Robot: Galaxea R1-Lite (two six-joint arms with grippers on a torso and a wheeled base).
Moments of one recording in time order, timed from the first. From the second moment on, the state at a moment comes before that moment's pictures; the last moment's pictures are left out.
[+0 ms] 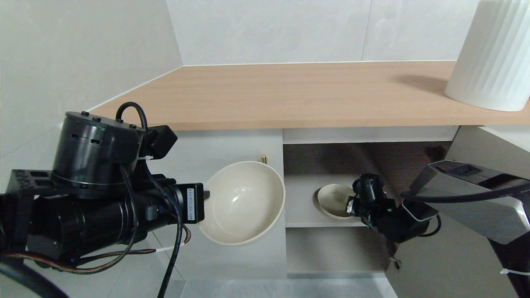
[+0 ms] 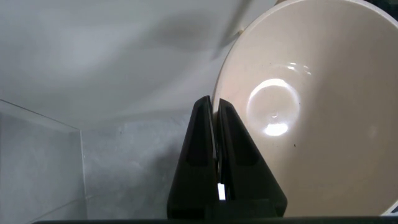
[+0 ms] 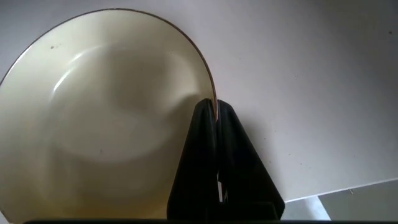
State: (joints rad) left arm -0.59 1.46 -0.88 -0.01 0.22 -0.39; right arm 0.35 2.47 -1.17 -0.71 -0.42 0.45
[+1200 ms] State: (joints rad) left arm -0.67 1.55 -0.87 -0.03 0.23 -0.30; right arm 0.45 1.93 -0.90 -0.42 -0.20 0.41
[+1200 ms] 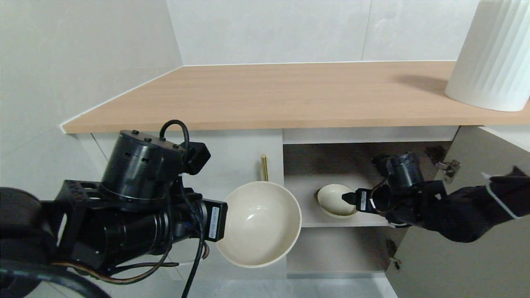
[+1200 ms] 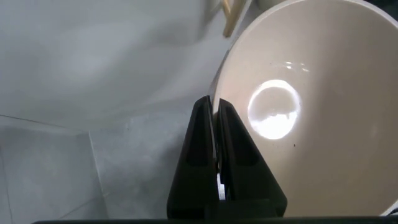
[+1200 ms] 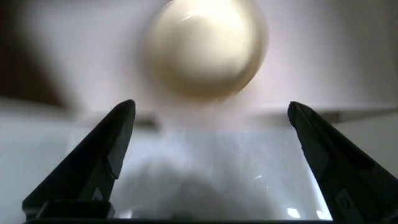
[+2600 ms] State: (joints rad) left arm -0.91 1.82 -0.89 -0.21 0.45 -0.30; right arm 0.79 1.68 -0.90 -0.02 -0.17 0.37
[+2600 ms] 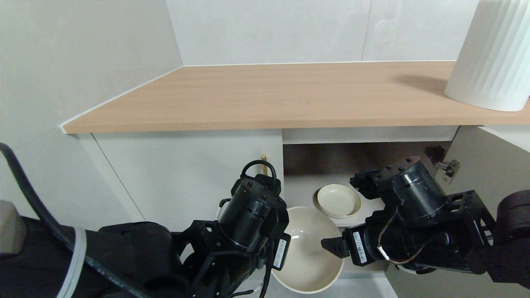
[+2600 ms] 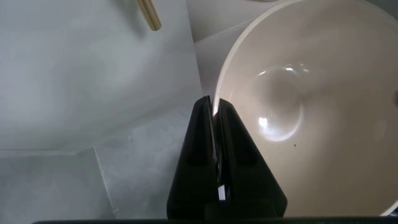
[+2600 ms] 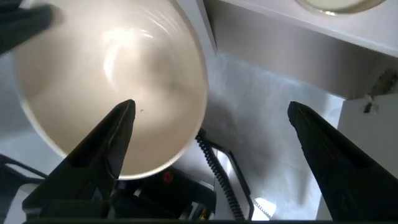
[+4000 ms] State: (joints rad) left arm -0.91 1.80 -0.89 -0.21 0.47 -0.32; right arm 0.73 1.75 -0.91 -0.06 -0.17 0.42
